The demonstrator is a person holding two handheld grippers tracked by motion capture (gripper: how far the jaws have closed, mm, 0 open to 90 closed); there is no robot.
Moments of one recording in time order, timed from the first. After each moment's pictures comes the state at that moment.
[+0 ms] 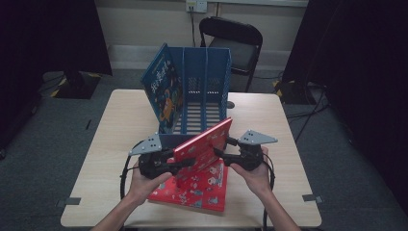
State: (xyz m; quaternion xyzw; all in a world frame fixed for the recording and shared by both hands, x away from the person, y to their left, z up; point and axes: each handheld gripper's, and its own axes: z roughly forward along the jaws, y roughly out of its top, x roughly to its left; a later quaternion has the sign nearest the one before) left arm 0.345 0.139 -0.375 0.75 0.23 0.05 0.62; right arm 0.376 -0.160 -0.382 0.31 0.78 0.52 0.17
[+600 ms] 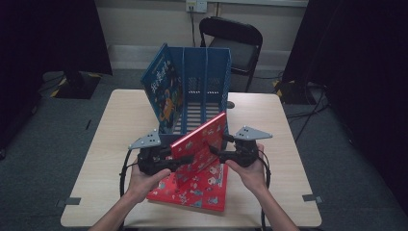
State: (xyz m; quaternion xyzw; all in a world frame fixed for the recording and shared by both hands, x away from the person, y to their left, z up) left arm 0.350 0.142 -0.371 0.74 0.26 0.02 0.61; right arm 0.384 -0.149 -0.379 0.32 0.77 0.52 0.17
